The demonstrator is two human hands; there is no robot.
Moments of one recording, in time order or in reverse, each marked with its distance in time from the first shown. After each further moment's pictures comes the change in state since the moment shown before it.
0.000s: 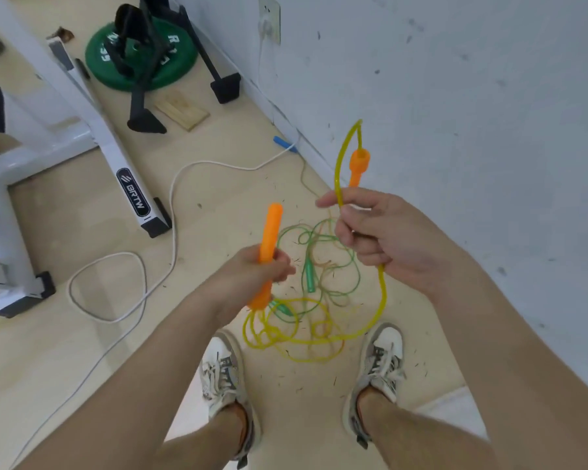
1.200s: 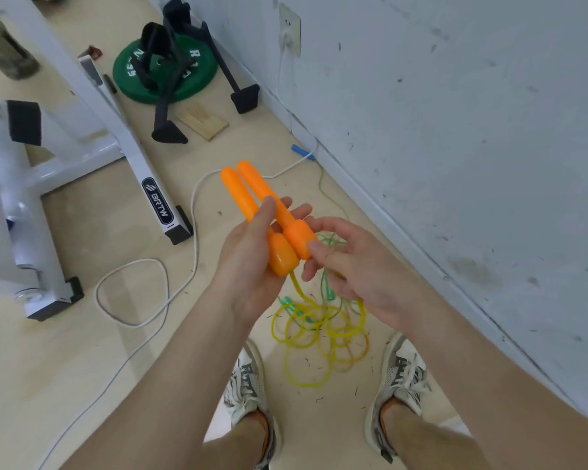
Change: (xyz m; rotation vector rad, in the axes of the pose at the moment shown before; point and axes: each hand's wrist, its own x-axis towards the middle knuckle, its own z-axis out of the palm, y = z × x) left_hand -0.025 0.051 0.004 -0.738 0.184 0.177; right_hand 0.012 0.025 0.059 -0.054 0.075 0.056
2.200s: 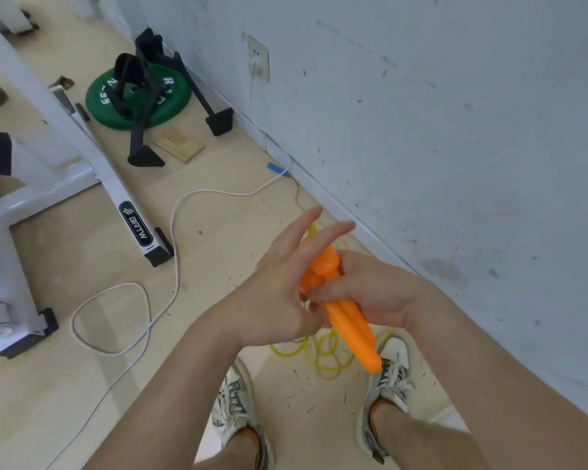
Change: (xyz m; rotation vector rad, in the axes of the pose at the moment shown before) left_hand -0.036 -0.006 0.004 1.352 -0.674 0.597; right_hand -0.023 0.005 -0.027 0.060 -0.290 0.156
